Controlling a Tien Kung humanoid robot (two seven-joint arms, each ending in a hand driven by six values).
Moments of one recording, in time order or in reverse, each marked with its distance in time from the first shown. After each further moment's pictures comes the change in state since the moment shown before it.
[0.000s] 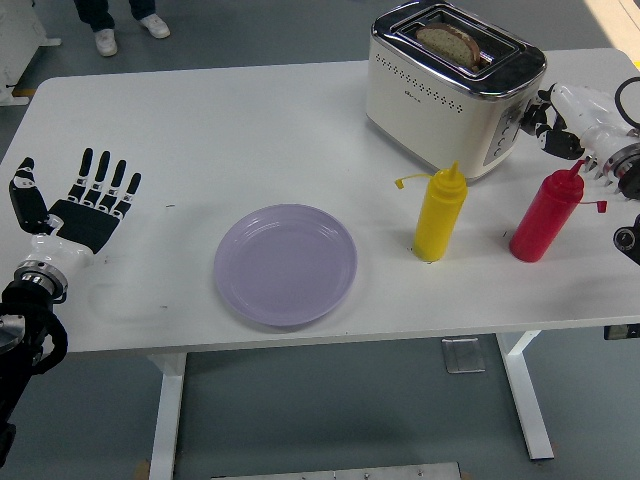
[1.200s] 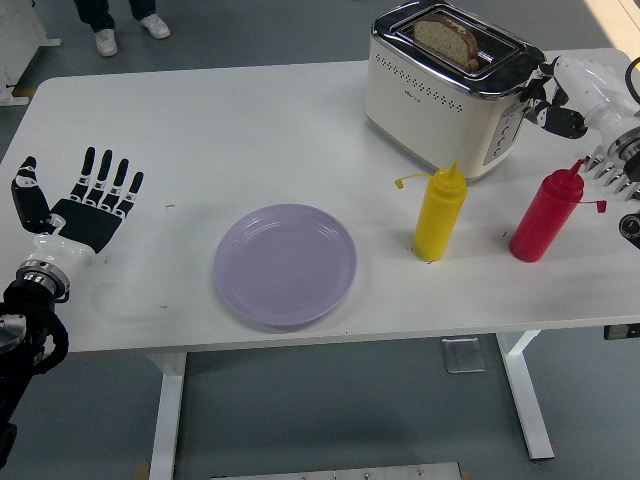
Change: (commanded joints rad) left arm 0.000 -0.002 0.004 -0.004 -0.005 0.000 0.003; right arm -0.013 -0.038 0.128 0.133 -0.027 0.003 -0.006
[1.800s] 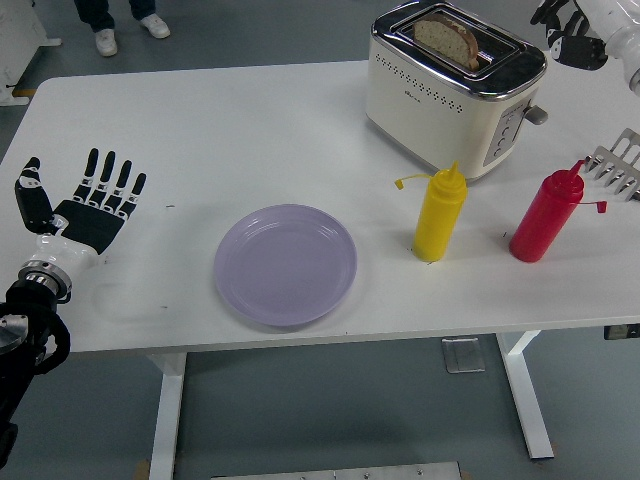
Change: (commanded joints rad) left arm -0.006 0.004 0.011 0.002 -0.002 0.001 0.000; right arm 0.187 -0.025 -0.016 0.040 0.044 0.110 -0.115
